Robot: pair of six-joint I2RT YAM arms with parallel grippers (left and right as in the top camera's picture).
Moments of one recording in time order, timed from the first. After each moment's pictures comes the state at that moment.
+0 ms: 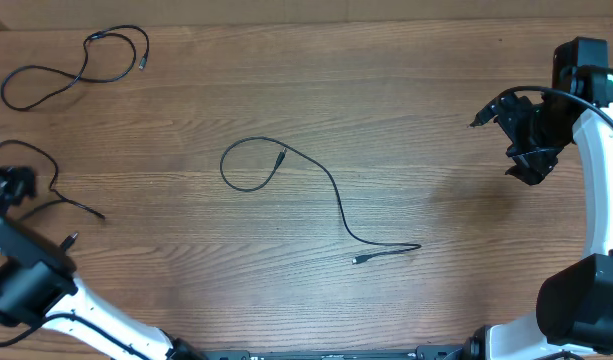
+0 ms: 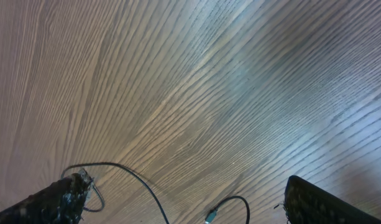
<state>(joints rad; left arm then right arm) 0.83 2.16 1.94 -1.40 -0.12 -0.71 -0.19 1.71 1.64 -1.34 -0.25 0.69</state>
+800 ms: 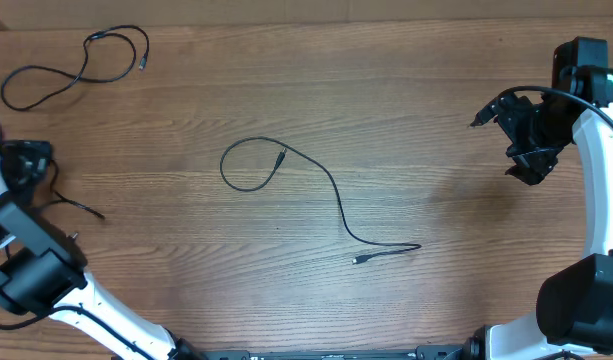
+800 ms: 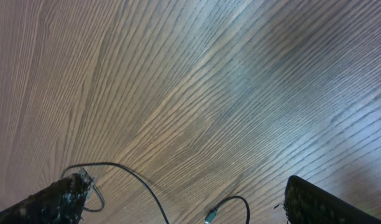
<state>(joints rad) 0.71 2.16 1.79 -1.05 -0.02 -0.81 -0.19 1.71 1.64 -1.34 -0.25 0.69</state>
